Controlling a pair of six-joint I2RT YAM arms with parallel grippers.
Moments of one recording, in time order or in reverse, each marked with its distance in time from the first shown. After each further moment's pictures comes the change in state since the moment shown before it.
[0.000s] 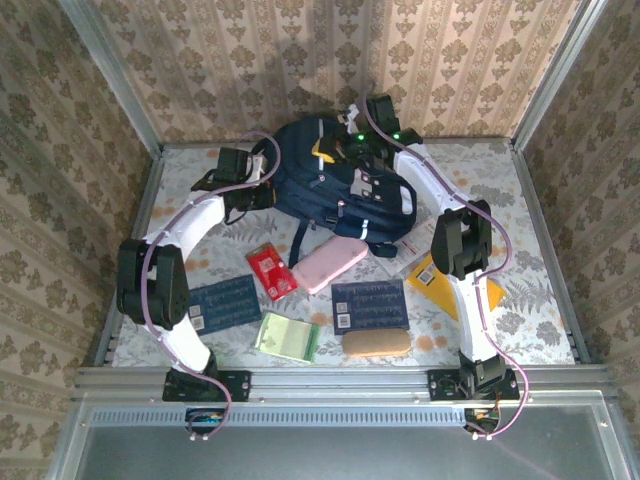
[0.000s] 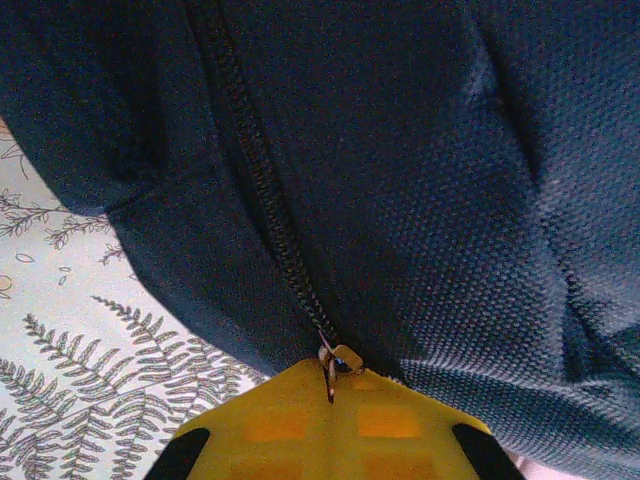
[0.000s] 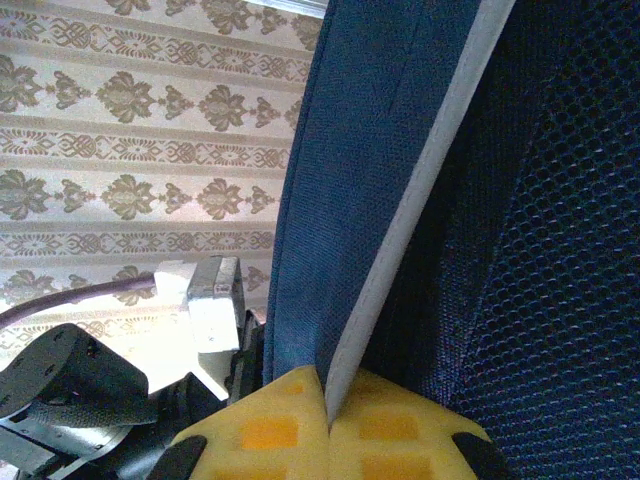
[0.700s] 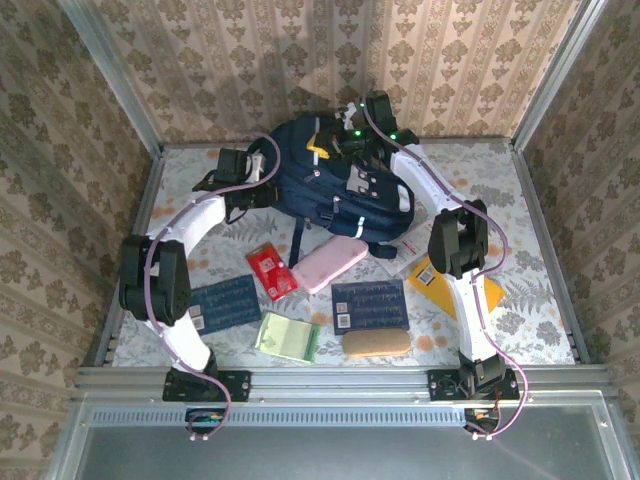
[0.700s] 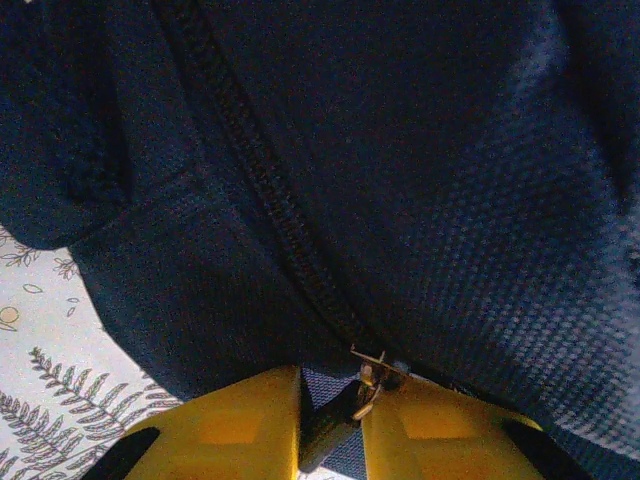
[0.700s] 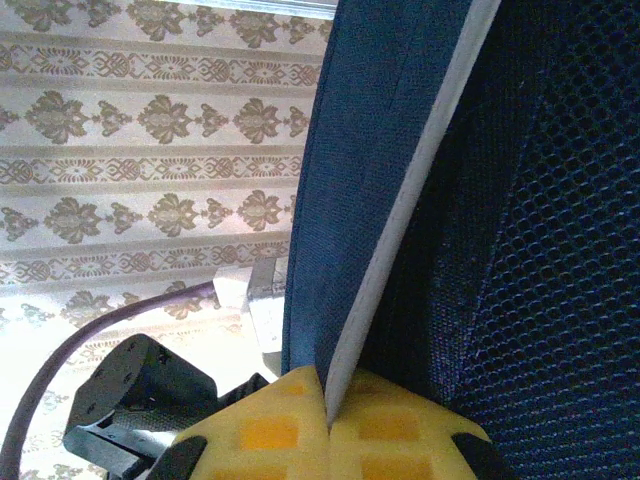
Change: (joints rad) left arm 0.008 0.029 -0.011 0.072 -0.005 -0.001; right arm 0.010 0.025 0.026 0.090 -0.027 0.177
